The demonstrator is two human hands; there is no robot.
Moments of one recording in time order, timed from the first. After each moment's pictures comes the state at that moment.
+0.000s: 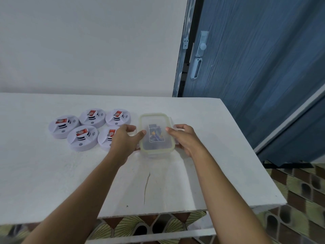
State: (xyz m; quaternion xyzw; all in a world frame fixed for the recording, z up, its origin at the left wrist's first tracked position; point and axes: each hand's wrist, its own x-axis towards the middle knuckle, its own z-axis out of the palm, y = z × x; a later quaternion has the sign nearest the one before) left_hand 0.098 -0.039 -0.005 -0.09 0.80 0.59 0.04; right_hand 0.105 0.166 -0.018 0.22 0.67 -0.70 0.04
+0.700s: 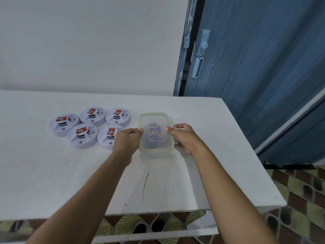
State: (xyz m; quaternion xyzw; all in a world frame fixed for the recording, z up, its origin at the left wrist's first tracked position) left_hand 0.099 -0.027 -0.015 -0.14 0.75 0.64 0.05; right_hand 0.101 0.171 -0.015 0.22 0.68 -0.69 0.08
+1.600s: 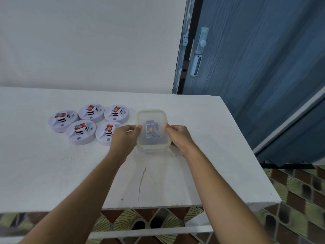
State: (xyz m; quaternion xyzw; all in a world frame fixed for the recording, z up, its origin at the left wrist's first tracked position) left_hand 0.114 -0.028 -0.007 -0.08 0.80 0.59 0.01; right_hand 0.102 0.164 -0.041 0.18 0.76 -0.63 0.04
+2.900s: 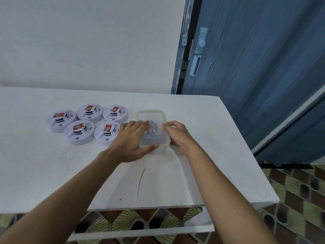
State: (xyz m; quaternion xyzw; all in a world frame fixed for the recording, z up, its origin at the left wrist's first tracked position) left_hand 0.108 -0.039 -0.015 0.32 0.93 0.16 -0.10; right_hand 0.109 0.160 -0.011 0.19 0.73 -0.65 0.07
